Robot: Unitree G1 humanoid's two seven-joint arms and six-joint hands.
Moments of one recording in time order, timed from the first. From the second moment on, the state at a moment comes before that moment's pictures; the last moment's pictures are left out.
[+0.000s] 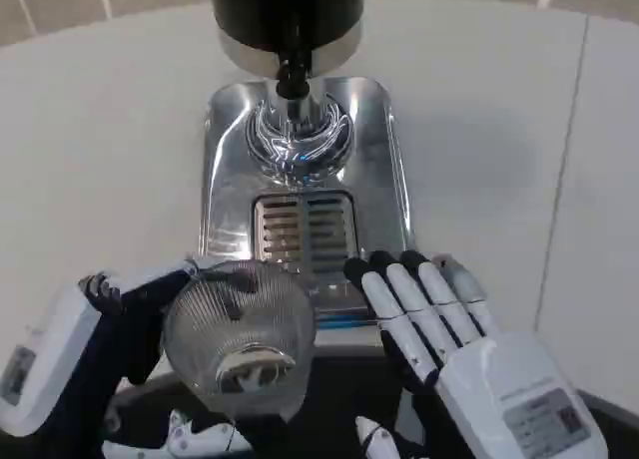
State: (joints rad) left arm 0.16 0.43 0.15 0.01 0.44 -0.90 0.17; right arm 0.40 -0.27 0.33 -0.57 -1.19 -0.19 -0.20
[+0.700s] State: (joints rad) left arm 0.11 0.39 0.15 0.04 0.46 -0.84 0.18; right arm 0.42 -0.26 0.32 -0.57 -1.18 -0.16 -0.20
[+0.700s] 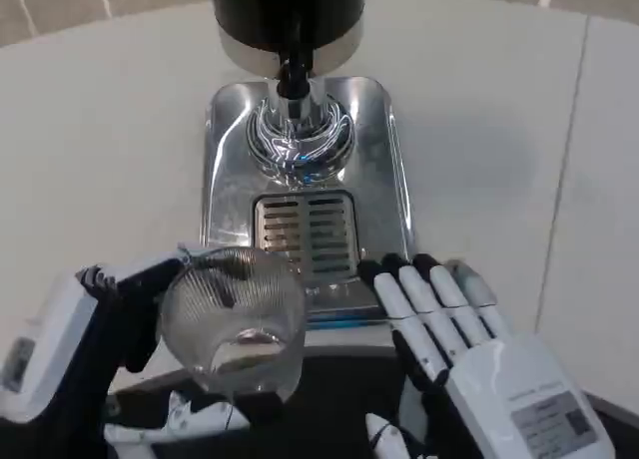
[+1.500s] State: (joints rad) left arm -0.32 0.38 0.05 0.52 0.61 -0.69 0.43; right arm 0.44 -0.25 0.29 -0.57 -1.17 -0.13 -0.20
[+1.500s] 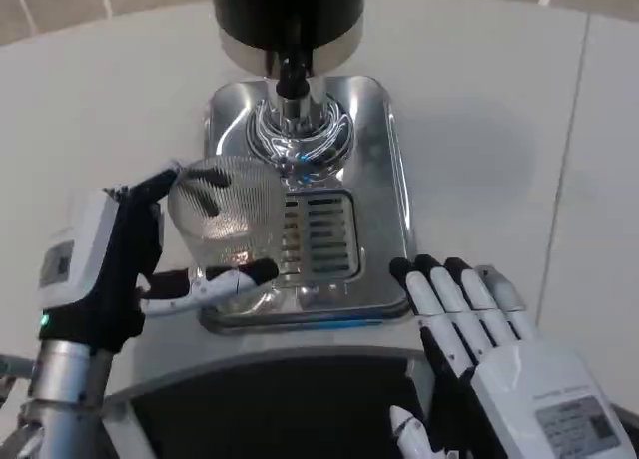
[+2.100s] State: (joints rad) left arm -0.58 0.36 -0.11 0.84 0.64 -0.61 0.59; right arm 0.43 -0.24 0.29 -0.57 -1.17 -0.11 -0.19
